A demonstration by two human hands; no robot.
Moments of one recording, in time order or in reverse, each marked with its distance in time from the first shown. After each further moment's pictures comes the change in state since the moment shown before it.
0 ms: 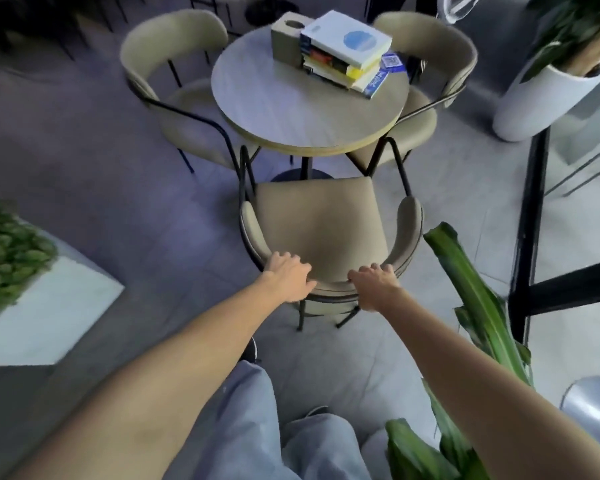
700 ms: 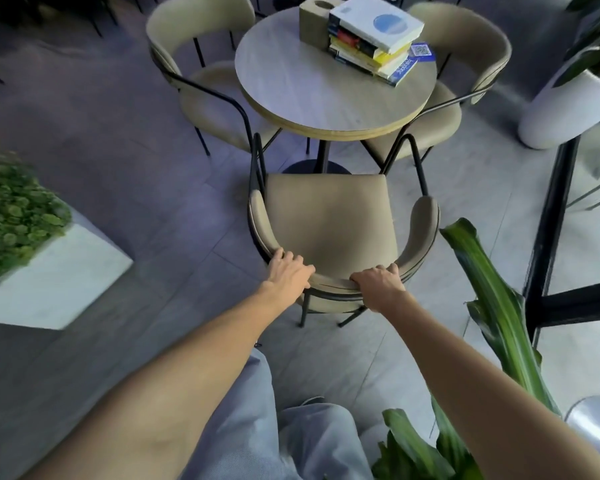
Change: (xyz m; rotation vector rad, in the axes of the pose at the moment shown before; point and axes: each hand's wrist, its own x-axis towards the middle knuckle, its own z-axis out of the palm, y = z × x) left_hand -0.015 0.016 0.046 -0.025 0.079 -0.078; right_hand 0.002 -0.009 0.035 0.001 0.085 -0.032
